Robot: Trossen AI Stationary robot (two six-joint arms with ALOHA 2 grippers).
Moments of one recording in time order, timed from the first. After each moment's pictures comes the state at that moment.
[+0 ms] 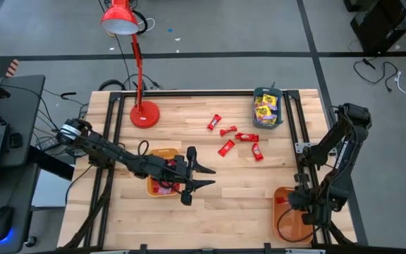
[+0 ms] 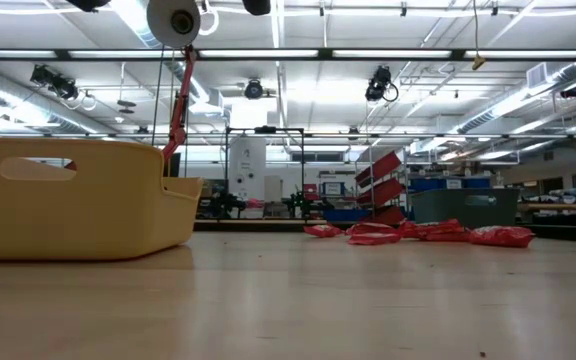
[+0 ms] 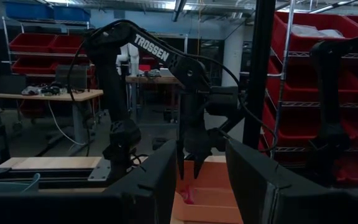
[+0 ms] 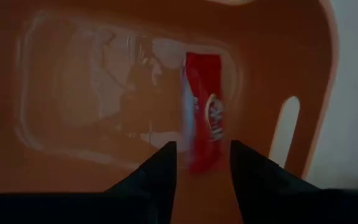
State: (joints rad) left arm -0.36 1.60 0.88 0.90 -0.27 -0.01; right arm 1.21 1.29 0.80 -1.01 0.13 1.18
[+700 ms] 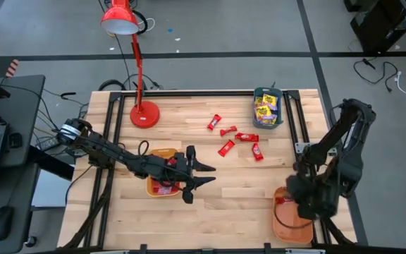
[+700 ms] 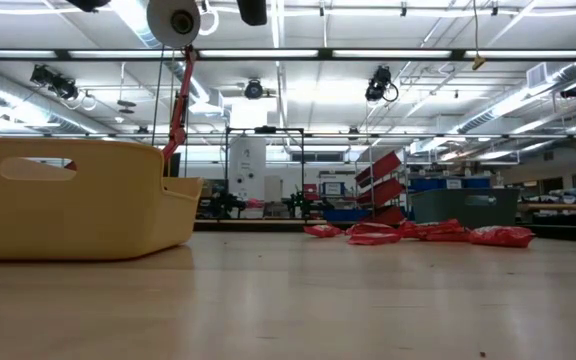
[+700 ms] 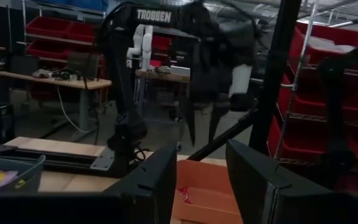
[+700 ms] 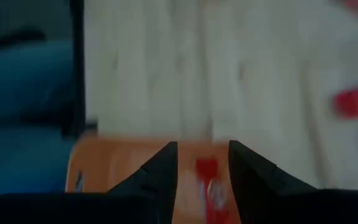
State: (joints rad) left arm -0.36 1.60 0.88 0.89 -0.32 -0.11; right arm 1.03 1.18 1.13 -1.20 0.32 1.13
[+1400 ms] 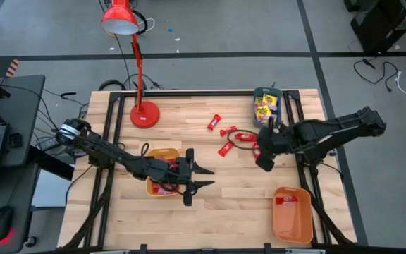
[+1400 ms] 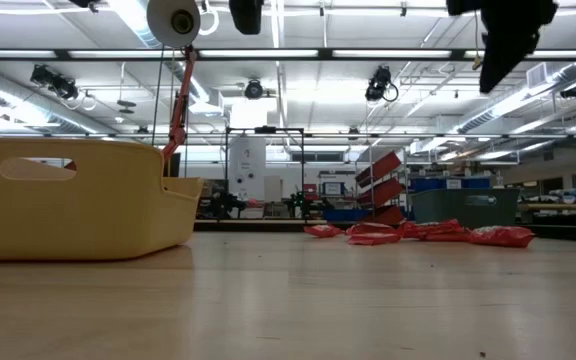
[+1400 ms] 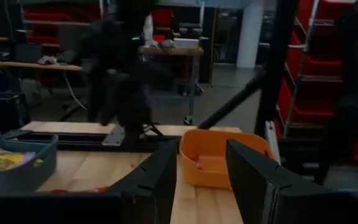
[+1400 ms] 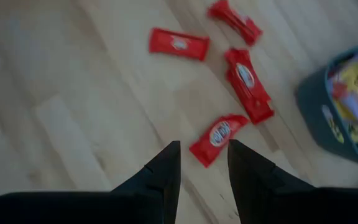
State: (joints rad) left arm -0.37 1.59 0.88 0.75 -0.35 -0.06; right arm 0.22 1.19 1.15 -1.23 0.29 0.74
